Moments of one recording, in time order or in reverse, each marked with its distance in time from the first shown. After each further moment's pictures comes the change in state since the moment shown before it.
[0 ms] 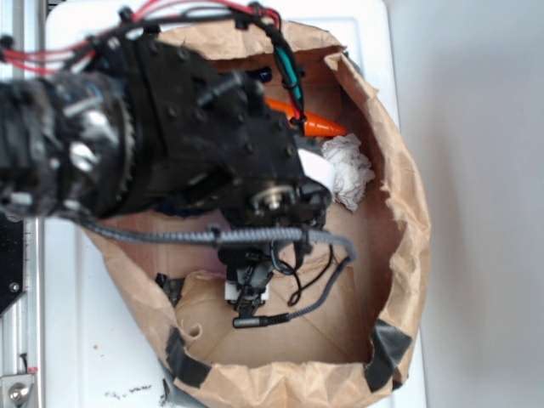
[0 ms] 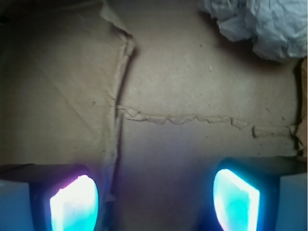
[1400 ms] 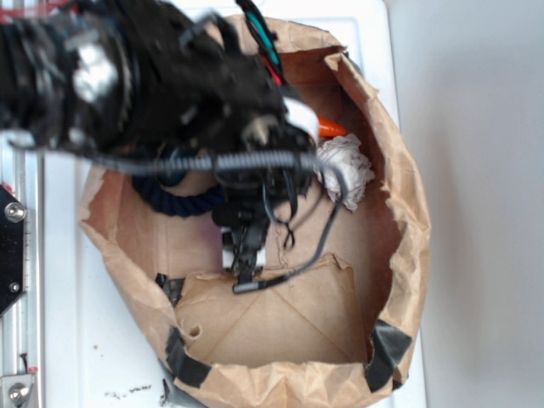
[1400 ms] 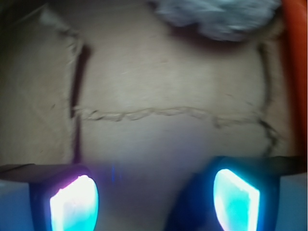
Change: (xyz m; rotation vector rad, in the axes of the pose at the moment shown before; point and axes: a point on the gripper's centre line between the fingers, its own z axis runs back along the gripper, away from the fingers) arm -0.010 0.048 0.004 -0.083 -0.051 0.215
